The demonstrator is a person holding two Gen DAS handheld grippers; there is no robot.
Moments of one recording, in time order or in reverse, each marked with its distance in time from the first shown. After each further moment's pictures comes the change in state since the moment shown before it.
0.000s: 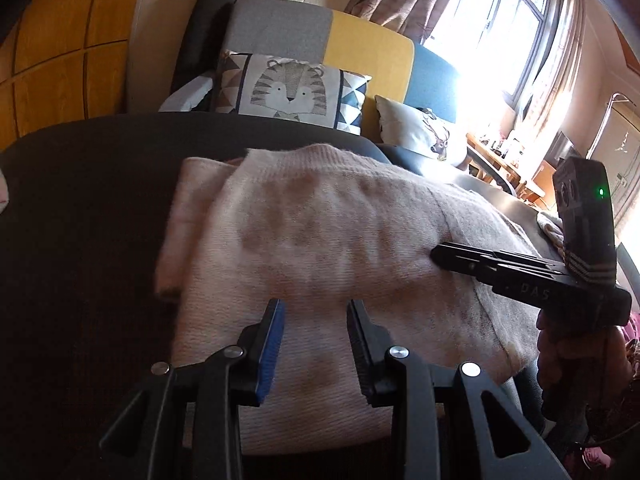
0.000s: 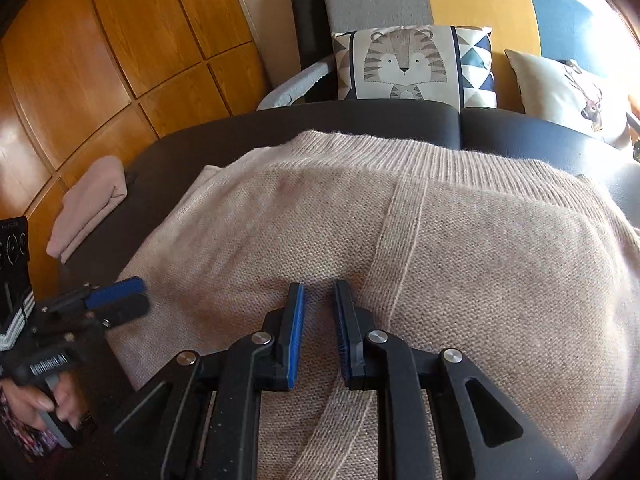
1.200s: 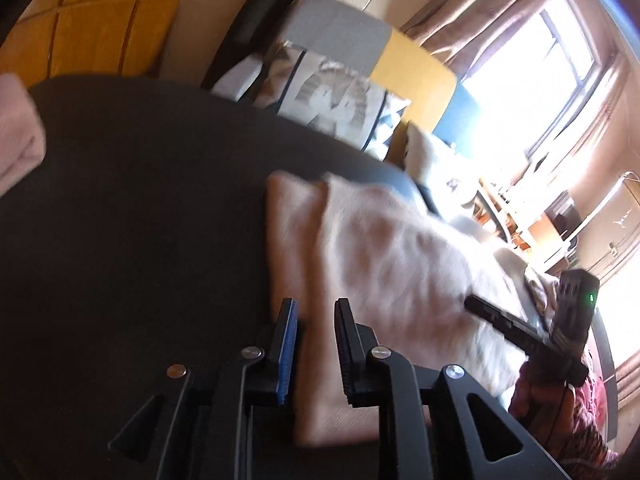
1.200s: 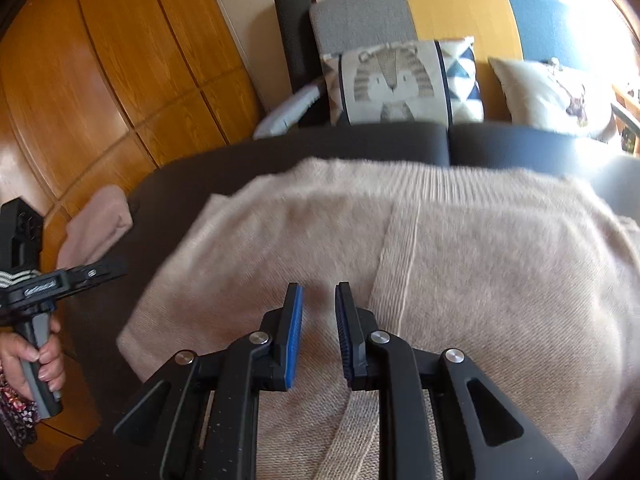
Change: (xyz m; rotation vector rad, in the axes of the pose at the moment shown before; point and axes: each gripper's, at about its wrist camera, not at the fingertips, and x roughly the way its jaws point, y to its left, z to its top) left arm -0.032 0.068 0.043 -0.177 -0.007 -0.074; right arm -0.029 0.011 0.010 0.039 -0.102 -0.026
